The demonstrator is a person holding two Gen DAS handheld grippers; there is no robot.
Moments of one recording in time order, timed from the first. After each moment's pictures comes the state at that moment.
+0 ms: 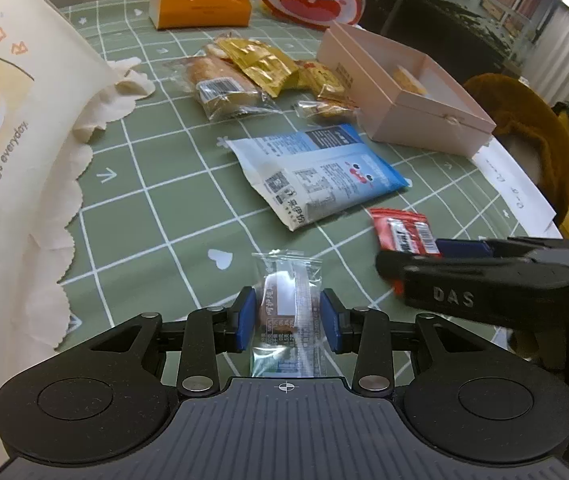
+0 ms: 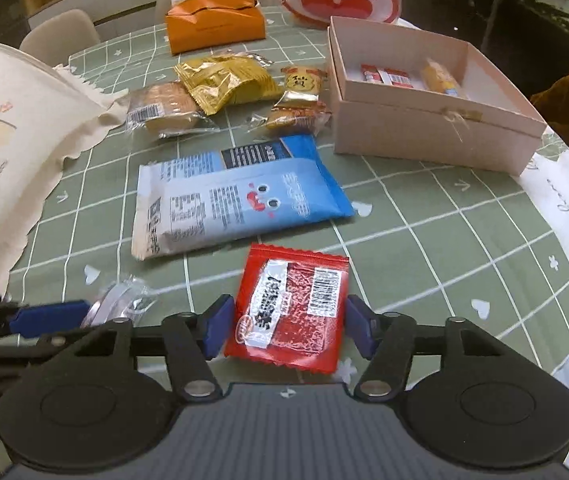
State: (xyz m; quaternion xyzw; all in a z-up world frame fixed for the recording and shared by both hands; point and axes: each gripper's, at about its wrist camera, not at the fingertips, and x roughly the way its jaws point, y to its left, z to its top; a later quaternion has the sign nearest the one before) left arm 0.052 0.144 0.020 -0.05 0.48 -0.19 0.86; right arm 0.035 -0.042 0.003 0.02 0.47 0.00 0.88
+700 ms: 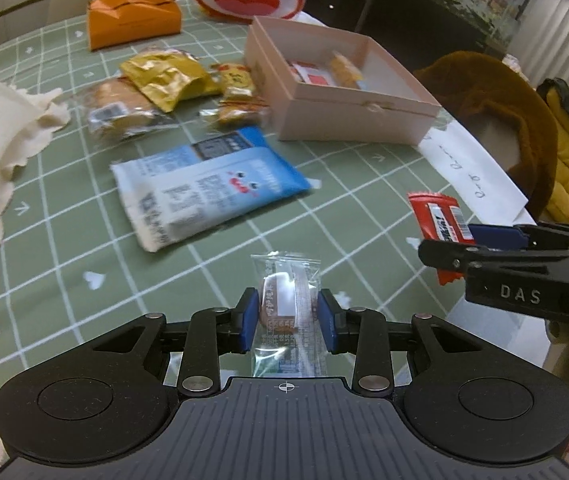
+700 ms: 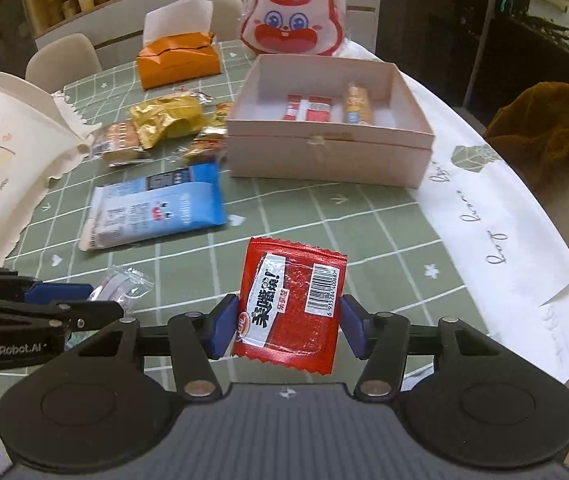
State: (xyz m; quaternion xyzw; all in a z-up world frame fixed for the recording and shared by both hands) left arm 0.034 0.049 0.039 -0.02 0.49 -0.21 0.85; right arm -0.004 -0.151 0.044 0.02 0.44 0.01 0.90
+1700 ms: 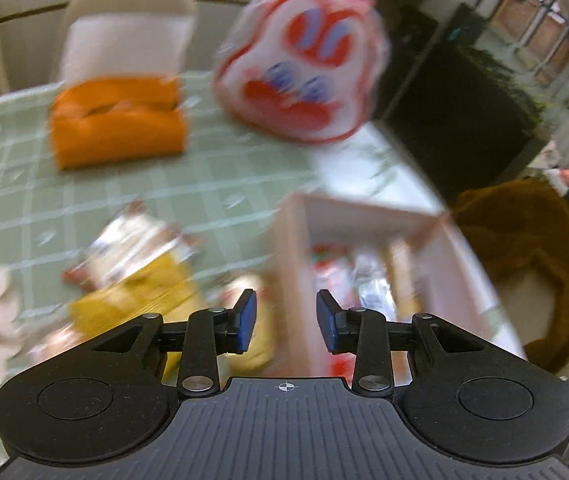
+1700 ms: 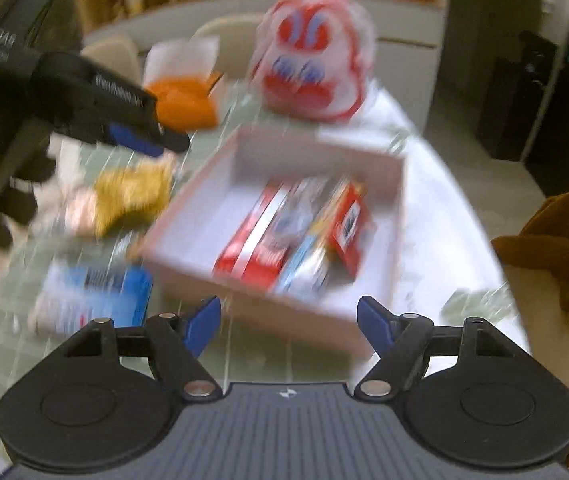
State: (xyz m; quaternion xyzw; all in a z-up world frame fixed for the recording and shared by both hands) left arm 0.271 0.022 0.074 -0.09 0.47 -0.14 0.87; right arm 0.122 -0.234 0.059 -0.04 0.42 0.13 0.90
